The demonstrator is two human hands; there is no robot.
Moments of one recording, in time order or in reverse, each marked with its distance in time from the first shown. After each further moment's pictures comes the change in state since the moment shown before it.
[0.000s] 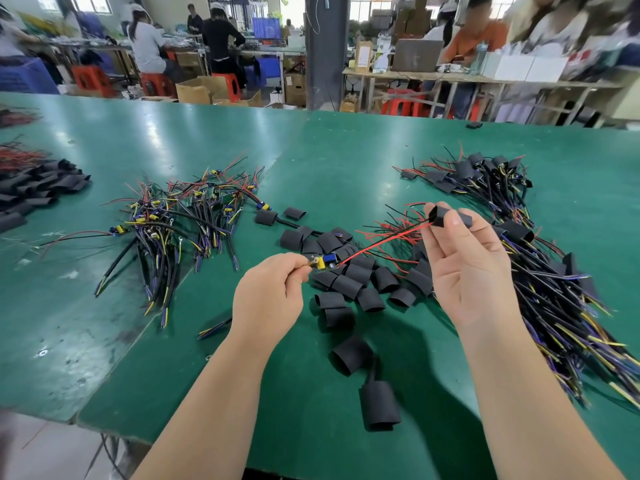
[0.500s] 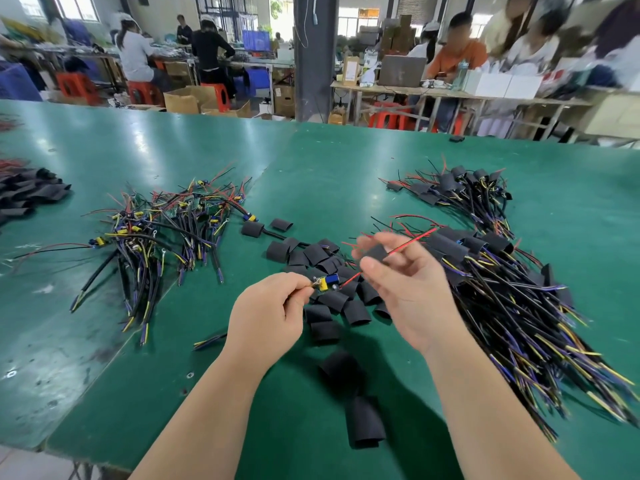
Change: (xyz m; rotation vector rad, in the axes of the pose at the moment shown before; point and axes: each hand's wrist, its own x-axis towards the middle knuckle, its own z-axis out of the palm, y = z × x) left_hand -0.005 0.009 0.005 -0.044 -0.053 0.081; right_hand -0.008 0.028 0.007 -0.268 -0.194 0.123
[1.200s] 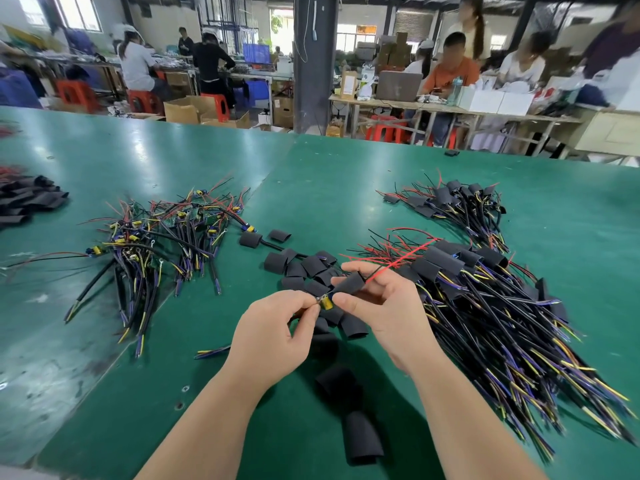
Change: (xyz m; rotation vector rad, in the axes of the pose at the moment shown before) left_hand -0.003 0.007 0.001 -0.108 -0.037 0.060; right_hand -0.005 0.011 -0.001 -0.496 -0.127 -0.017
